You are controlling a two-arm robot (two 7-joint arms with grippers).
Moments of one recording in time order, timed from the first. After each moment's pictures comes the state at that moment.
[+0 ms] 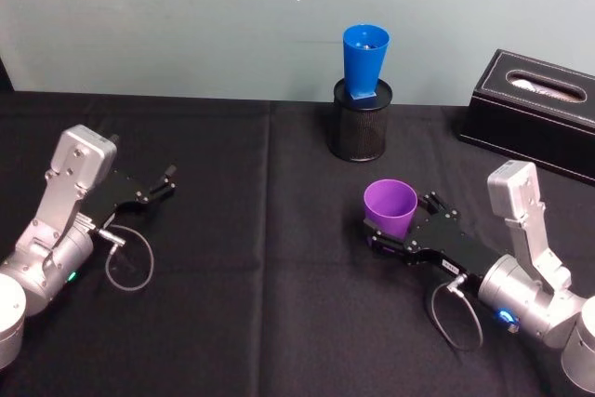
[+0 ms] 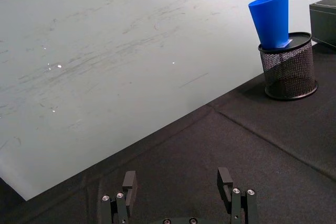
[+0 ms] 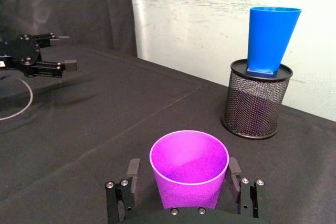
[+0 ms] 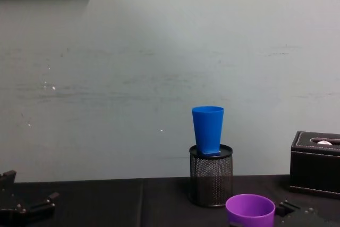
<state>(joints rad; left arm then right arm) -0.20 0.60 0.45 -1.41 -0.25 -0.12 0.03 0.26 0.38 -0.40 -1.26 0.34 -0.13 0.50</state>
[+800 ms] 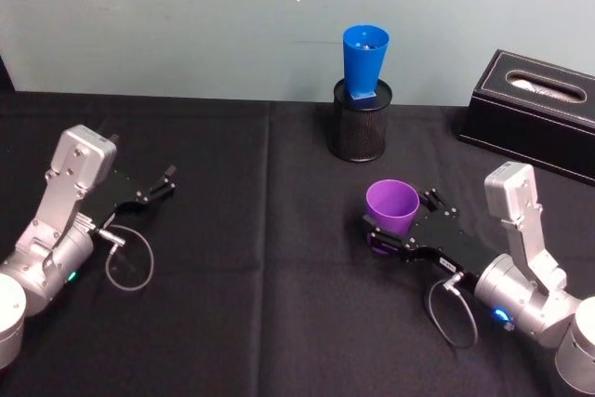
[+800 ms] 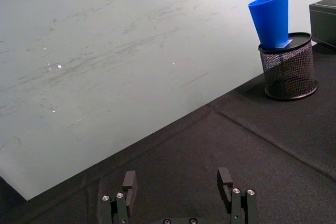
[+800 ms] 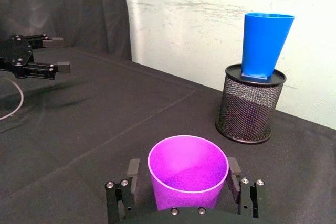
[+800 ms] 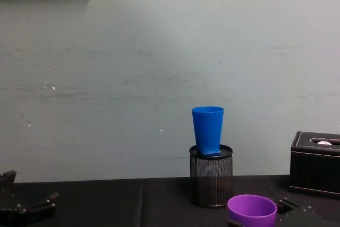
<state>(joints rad) -0.20 0.60 0.45 -1.41 -0.25 -0.12 0.03 0.26 0.35 -0.38 -1.24 0.30 -0.17 0.49</state>
